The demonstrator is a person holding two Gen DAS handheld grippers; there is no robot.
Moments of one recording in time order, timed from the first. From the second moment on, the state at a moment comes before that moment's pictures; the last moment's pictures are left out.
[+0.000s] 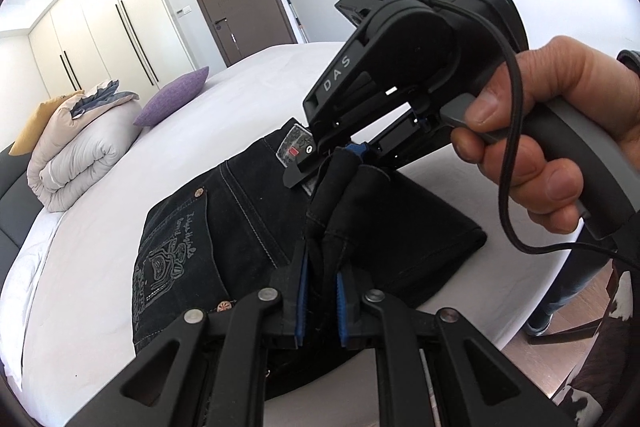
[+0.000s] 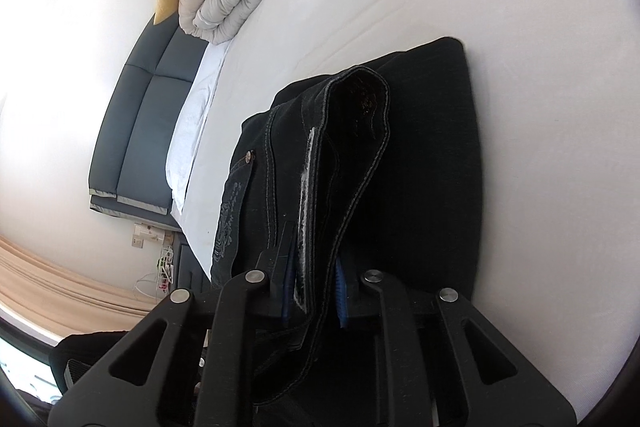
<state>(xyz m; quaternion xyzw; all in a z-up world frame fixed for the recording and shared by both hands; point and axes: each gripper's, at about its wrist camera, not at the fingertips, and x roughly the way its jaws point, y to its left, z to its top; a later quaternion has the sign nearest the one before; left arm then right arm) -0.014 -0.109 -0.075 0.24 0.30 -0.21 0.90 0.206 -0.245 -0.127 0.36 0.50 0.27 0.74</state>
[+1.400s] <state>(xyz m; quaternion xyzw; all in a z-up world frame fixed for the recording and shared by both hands) 0.191 0.044 -0.052 -0.05 0.45 -0.21 0.87 0.181 -0.259 -0.121 0.35 0.52 0.26 0.73</state>
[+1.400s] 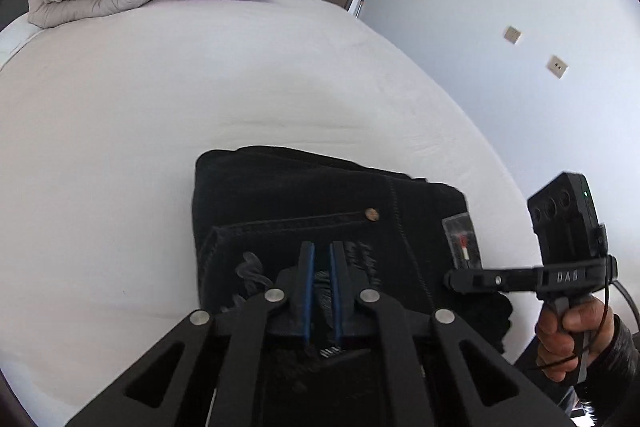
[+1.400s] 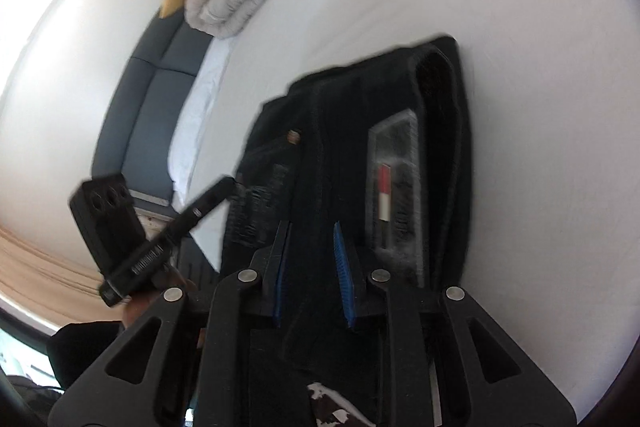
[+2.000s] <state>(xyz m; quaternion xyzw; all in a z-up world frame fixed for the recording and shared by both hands) 0.178 0.044 -0.077 -0.01 0.47 -0.17 0.87 0.178 -0.261 -0.147 0.38 0.50 0.26 0.73</state>
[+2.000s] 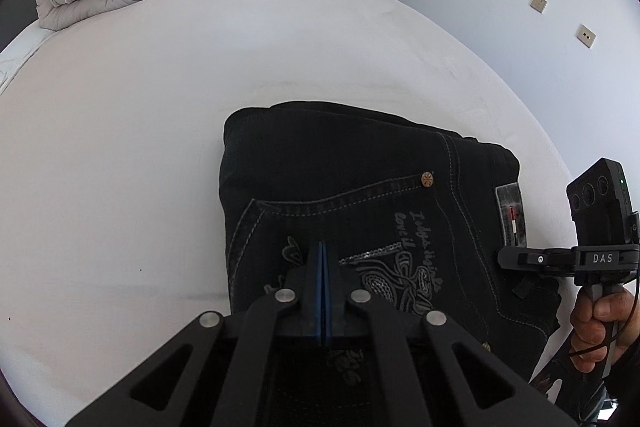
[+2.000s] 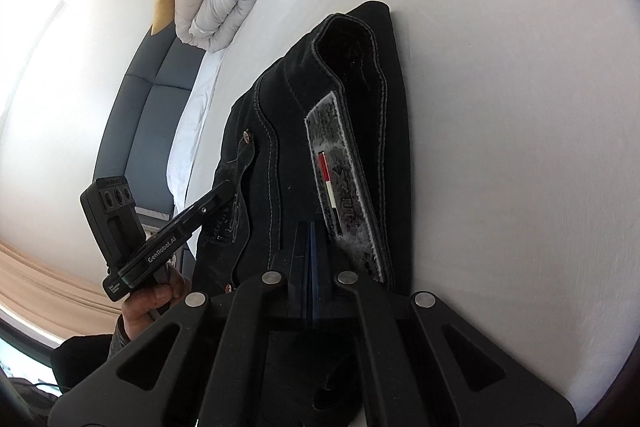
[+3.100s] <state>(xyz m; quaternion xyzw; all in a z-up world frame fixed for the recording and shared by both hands) 0.126 0.127 -0.034 -0.12 0.41 -0.17 0.89 0.153 -0.317 -0.103 0.36 0.45 0.21 0.79</state>
